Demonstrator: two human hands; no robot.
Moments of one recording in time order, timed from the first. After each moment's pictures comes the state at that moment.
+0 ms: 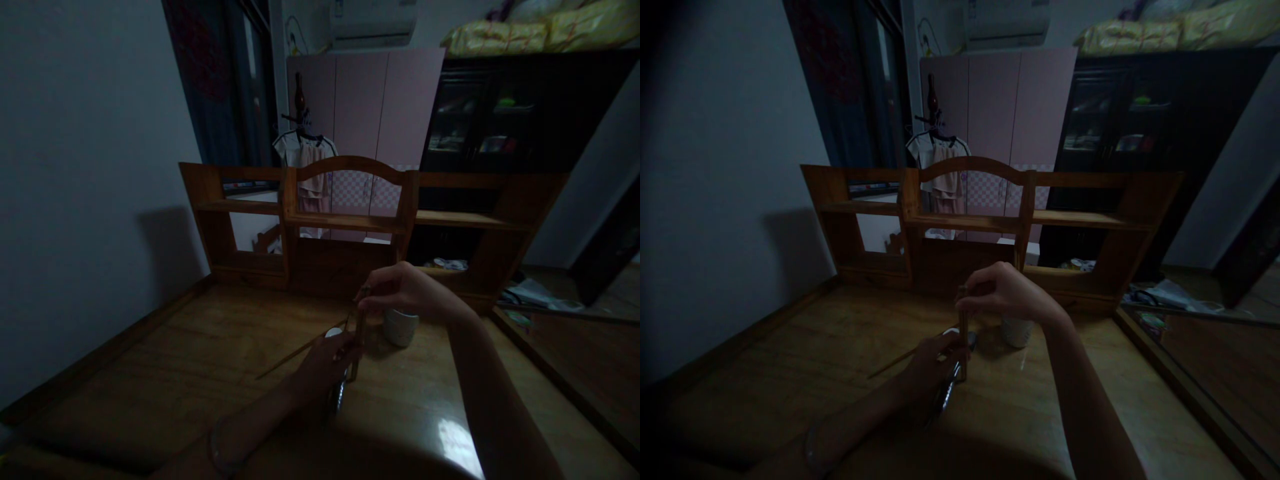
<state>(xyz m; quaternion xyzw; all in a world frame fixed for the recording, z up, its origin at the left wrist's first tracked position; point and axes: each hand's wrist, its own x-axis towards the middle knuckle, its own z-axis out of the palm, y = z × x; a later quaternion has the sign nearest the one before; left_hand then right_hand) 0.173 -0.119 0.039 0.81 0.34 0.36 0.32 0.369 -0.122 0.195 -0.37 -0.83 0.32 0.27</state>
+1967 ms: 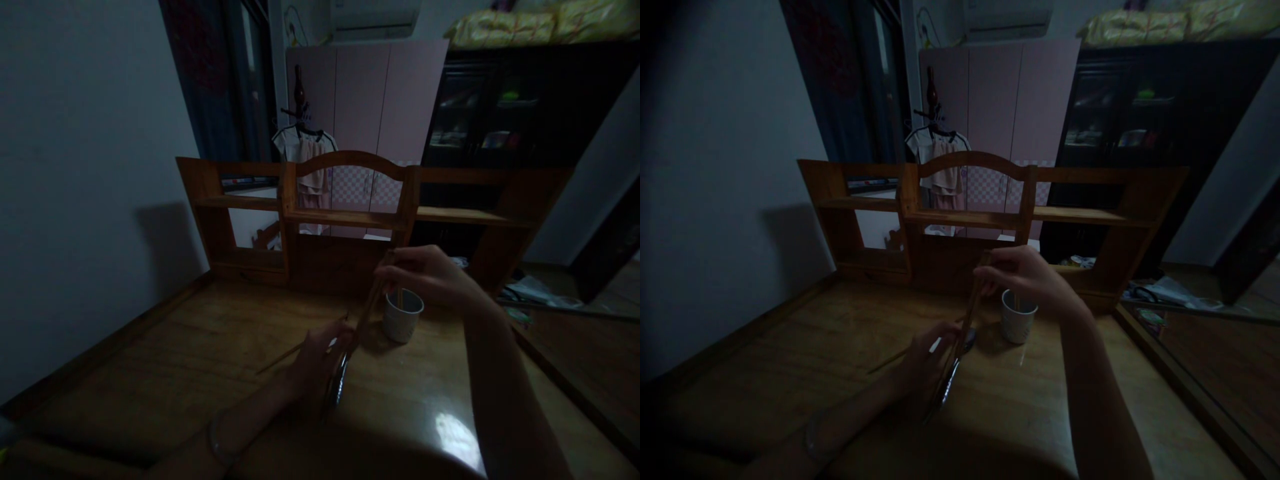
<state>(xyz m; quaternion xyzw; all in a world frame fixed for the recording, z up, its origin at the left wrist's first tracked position) 0.166 -0.119 0.040 0.78 0.32 0.42 0.32 0.384 -0.133 0.212 -0.41 -0.79 0.27 0.37</state>
